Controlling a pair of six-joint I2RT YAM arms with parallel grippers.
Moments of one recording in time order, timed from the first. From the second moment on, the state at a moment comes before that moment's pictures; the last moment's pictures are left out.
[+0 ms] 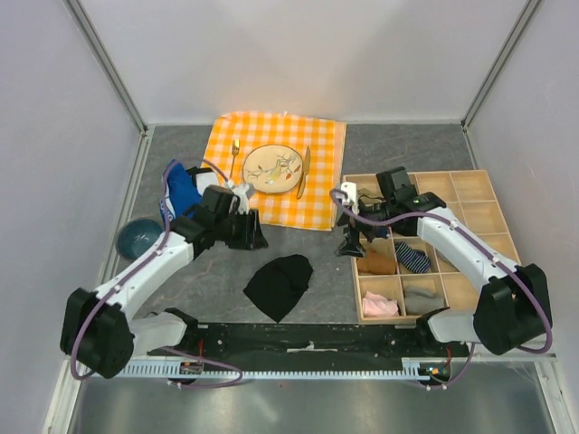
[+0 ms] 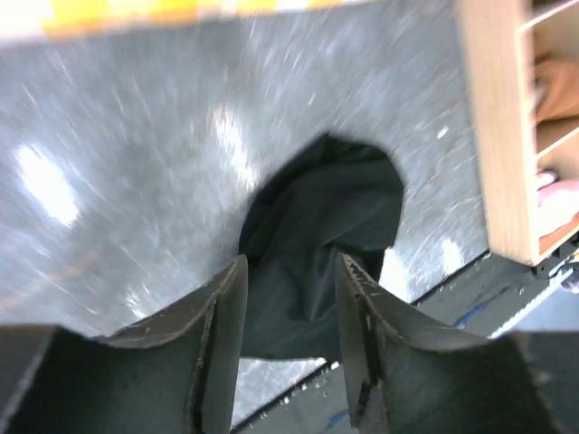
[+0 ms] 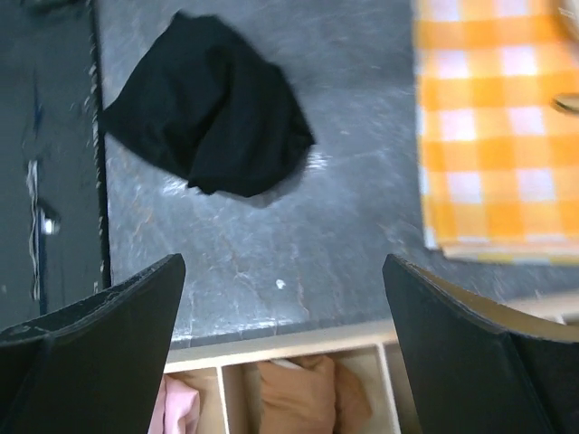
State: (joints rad) left arm -0.46 1.22 0.76 -0.49 0.34 -0.39; right arm 0.34 1.33 0.99 -0.59 -0.89 -0.64
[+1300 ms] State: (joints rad) left arm -0.45 0.57 0.73 -0.45 -0.06 -0.04; right arm 1.20 1.77 1.08 -0.52 -0.32 -0.96
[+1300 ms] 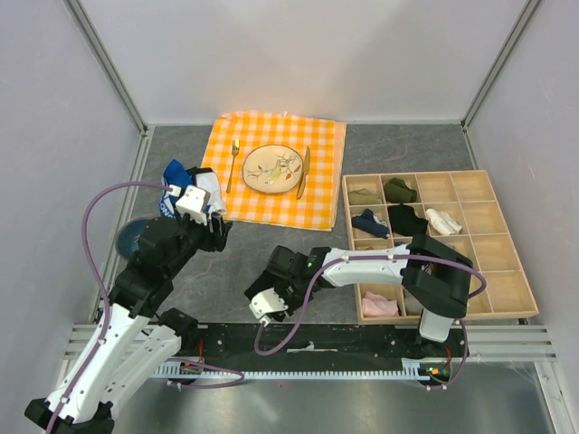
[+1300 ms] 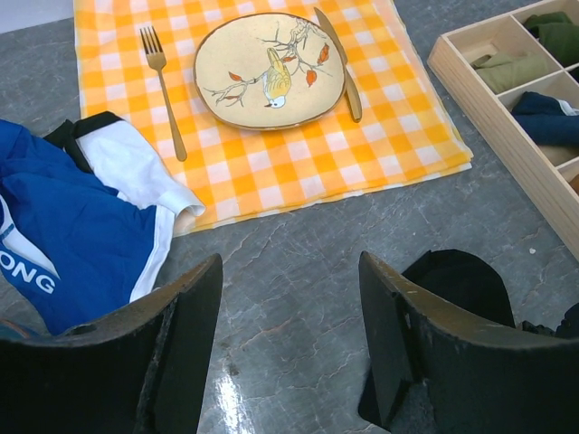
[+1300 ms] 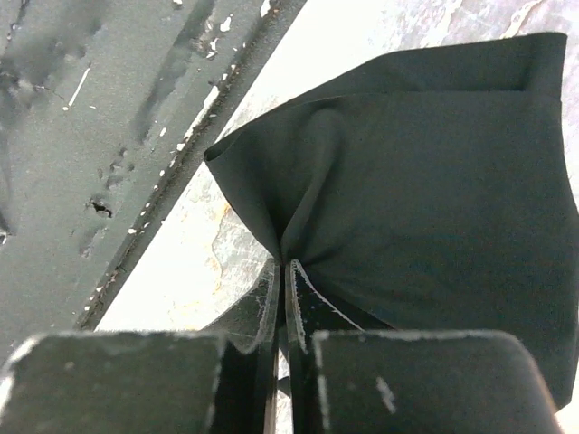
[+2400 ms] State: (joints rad) left arm -0.44 0.53 0.73 -0.45 -0.16 -0.03; right arm 0.90 1.72 1.30 -0.37 -0.25 -0.58
